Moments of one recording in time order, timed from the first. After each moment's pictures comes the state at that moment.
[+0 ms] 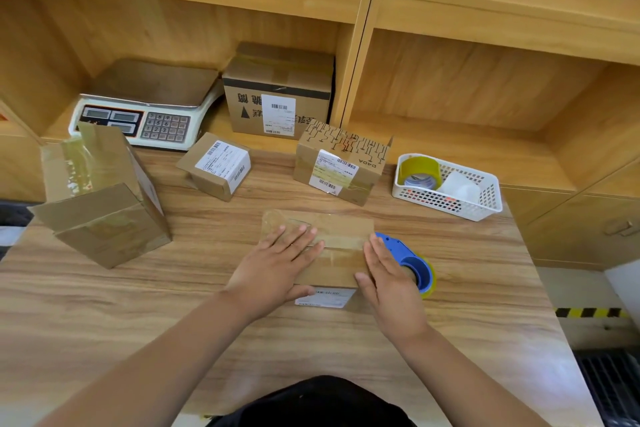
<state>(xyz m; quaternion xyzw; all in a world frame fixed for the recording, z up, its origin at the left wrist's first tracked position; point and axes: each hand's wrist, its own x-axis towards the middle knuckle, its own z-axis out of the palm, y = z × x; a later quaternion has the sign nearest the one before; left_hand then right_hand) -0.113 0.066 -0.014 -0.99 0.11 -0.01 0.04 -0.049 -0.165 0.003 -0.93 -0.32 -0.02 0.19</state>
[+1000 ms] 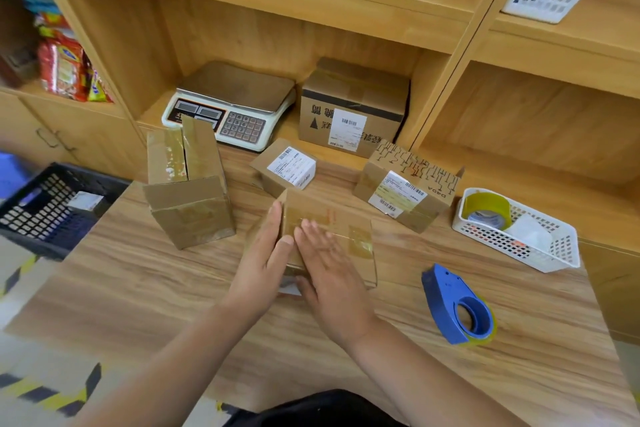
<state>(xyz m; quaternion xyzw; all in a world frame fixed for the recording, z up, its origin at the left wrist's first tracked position) -0.181 0.123 0.035 -0.75 -0.24 -0.17 -0.59 -0.105 -0.001 0.032 -0.81 -0.54 0.01 0.23</state>
